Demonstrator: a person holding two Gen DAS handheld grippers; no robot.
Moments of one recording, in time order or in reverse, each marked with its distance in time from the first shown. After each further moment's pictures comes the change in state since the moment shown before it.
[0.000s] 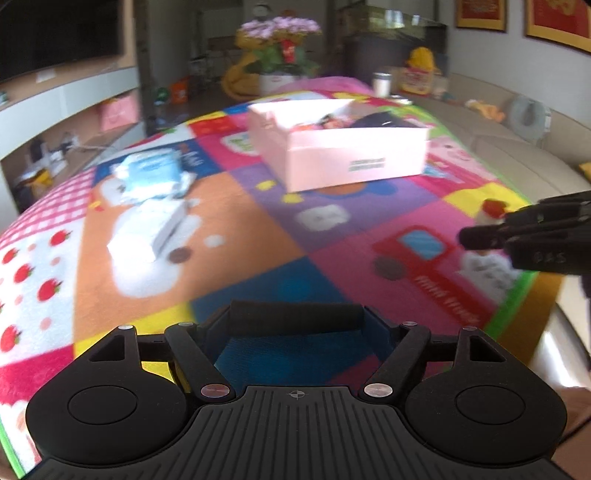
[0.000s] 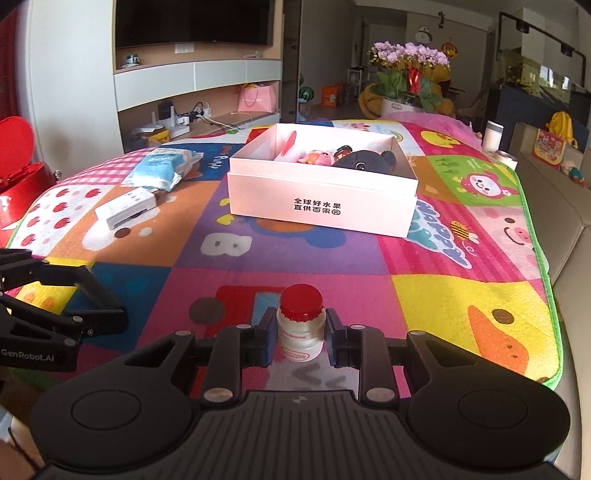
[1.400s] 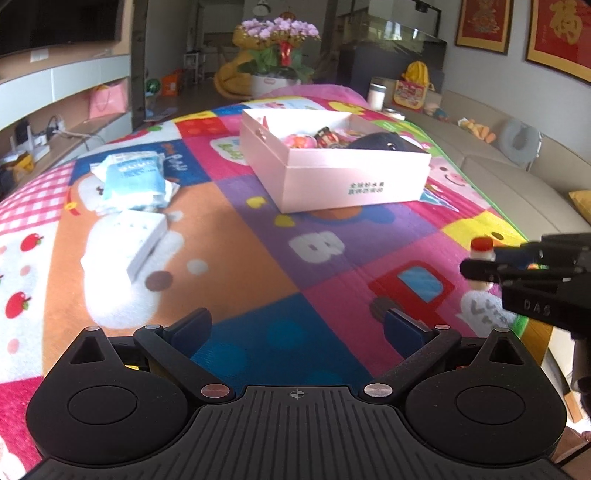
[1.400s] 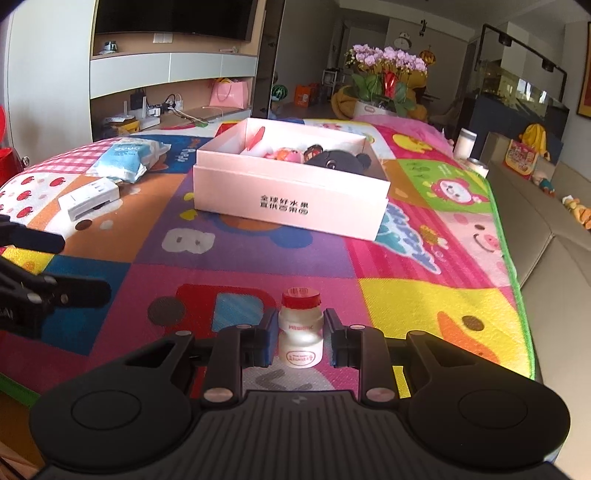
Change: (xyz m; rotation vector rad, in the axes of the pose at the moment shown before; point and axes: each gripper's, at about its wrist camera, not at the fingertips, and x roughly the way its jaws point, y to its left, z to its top) left arm 0.026 0.017 0.014 -0.077 -0.003 -0.071; right arm 0.012 0.003 0.003 -0.036 0.003 -0.137
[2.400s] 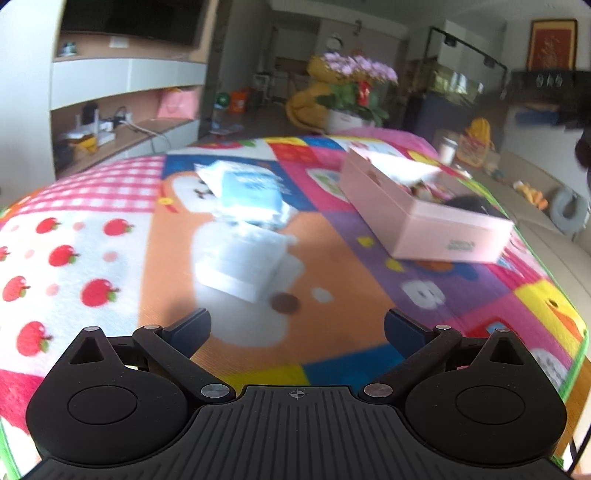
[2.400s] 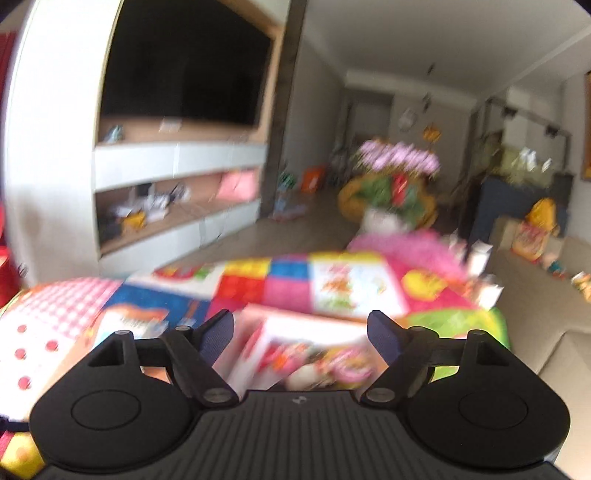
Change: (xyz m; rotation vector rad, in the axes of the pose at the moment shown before) left arm -0.018 0.078 -0.002 -0.196 -0.138 0.149; right arm 0.016 0.002 0.184 -0.015 -0.237 0.063
